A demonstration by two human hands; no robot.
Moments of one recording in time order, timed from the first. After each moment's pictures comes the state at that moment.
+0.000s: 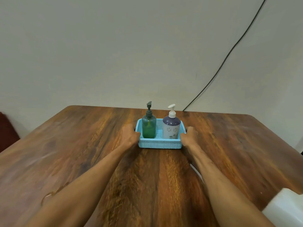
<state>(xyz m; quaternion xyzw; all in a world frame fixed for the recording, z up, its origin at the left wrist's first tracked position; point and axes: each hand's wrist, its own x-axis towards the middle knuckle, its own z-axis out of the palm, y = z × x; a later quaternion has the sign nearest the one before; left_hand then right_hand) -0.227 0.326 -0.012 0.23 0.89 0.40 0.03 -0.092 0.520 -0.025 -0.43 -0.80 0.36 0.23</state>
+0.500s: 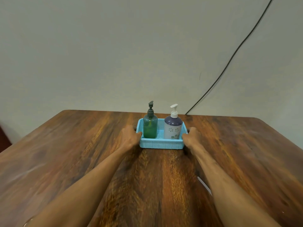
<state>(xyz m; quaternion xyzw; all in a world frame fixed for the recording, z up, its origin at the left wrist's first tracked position) -0.269 0.356 -0.026 0.23 0.88 0.42 0.02 -0.134 0.552 -0.037 -0.44 -0.78 0.38 0.24</state>
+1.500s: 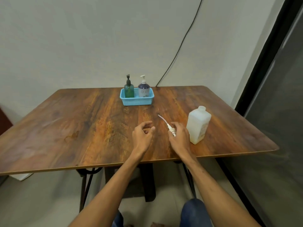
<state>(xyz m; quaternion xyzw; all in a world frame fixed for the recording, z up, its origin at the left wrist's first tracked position) 0.087 0.227 -0.026 0.29 0.74 0.60 0.05 0.183 0.349 -0.049 -0.34 -0.82 0.27 0.37</state>
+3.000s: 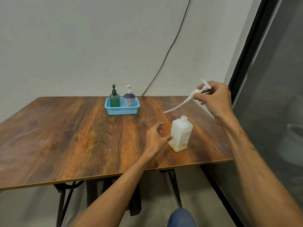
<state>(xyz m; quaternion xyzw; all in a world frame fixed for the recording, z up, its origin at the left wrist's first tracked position) 0.138 0.305 -0.003 0.40 0.71 0.57 0.10 0.290 0.401 0.167 -0.30 -0.74 0.35 0.49</state>
